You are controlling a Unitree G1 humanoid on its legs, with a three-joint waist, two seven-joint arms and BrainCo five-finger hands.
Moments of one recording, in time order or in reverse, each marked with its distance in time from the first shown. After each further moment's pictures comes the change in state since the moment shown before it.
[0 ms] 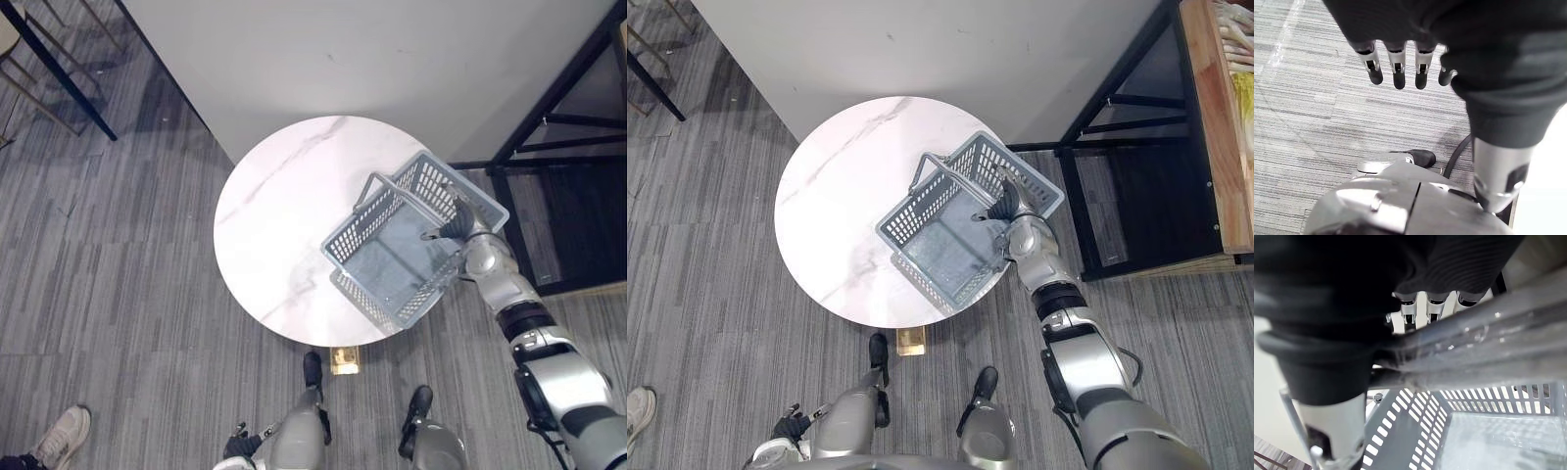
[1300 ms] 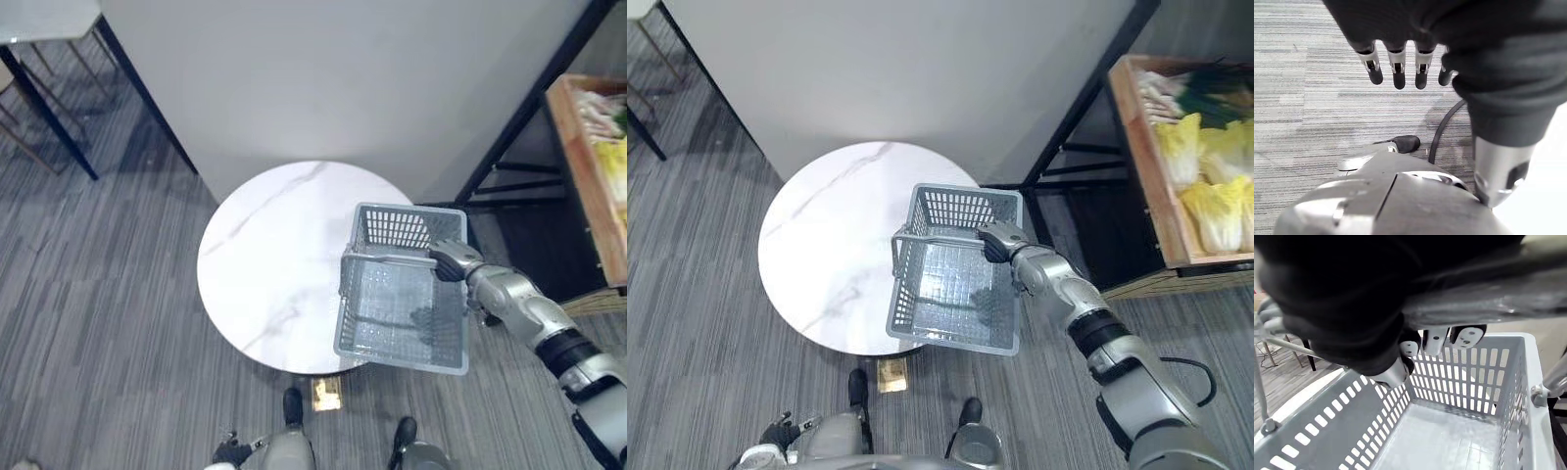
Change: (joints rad) left arm 0.011 0.072 -0.037 0.038 0.094 0.032 -0.043; right arm 0.209 -0.304 0.364 -0.359 -0.176 -0.133 0.194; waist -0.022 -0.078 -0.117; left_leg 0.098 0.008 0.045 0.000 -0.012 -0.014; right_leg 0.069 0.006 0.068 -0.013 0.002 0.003
